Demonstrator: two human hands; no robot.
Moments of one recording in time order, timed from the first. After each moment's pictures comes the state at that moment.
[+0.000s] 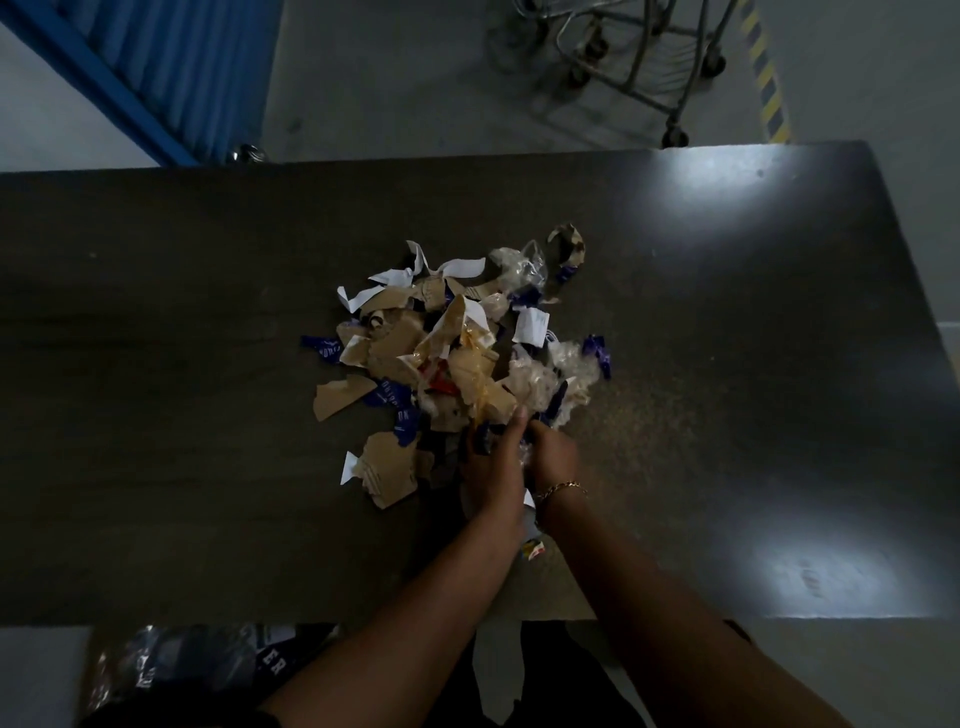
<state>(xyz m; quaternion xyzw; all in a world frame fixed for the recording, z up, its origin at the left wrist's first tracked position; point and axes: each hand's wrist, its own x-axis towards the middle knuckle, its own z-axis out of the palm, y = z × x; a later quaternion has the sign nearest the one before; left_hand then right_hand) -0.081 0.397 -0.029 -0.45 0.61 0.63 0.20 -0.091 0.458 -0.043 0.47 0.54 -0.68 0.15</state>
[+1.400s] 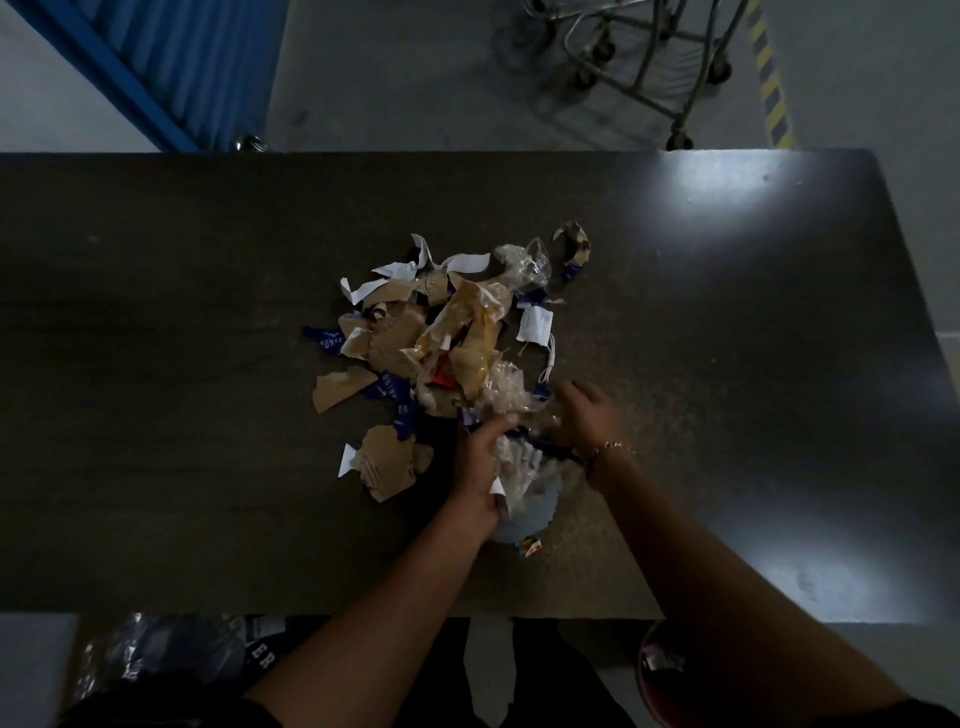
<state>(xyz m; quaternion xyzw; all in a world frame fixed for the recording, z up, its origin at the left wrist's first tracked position) -0.095 0.378 -0.036 -0.41 0.41 0.78 0.24 -0.123 0.511 -0.048 0.40 0.68 -0.59 0.18</state>
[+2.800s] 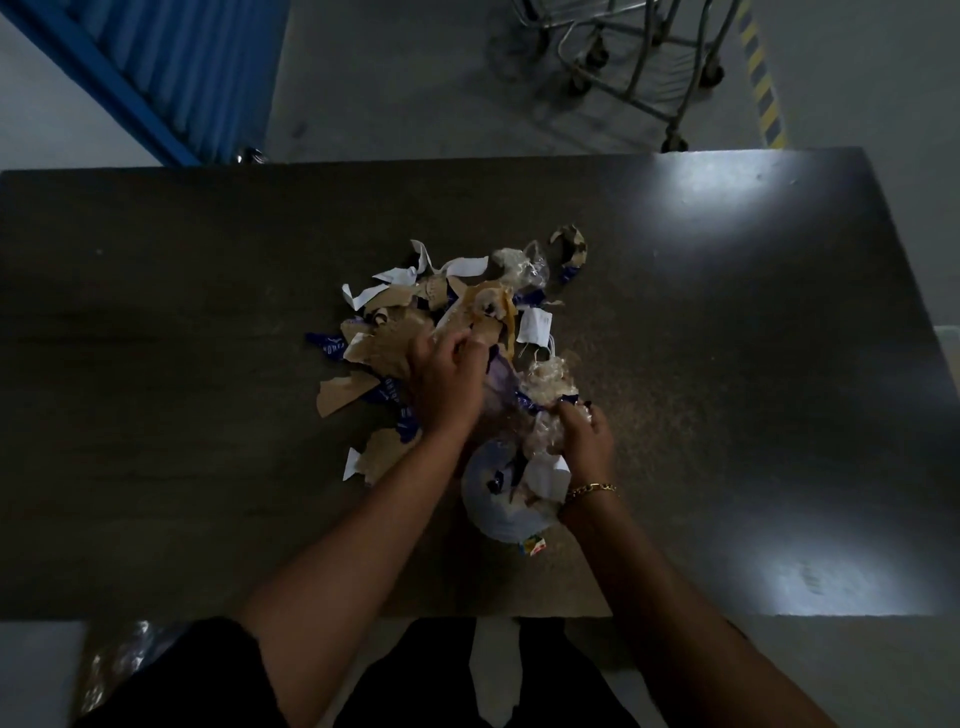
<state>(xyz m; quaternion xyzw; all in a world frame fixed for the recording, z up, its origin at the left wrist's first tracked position) -0.174 0.348 -0.019 -0.17 0.87 0.46 0.11 -0.088 0.473 -0.011 0.45 0.52 -0.72 0.01</state>
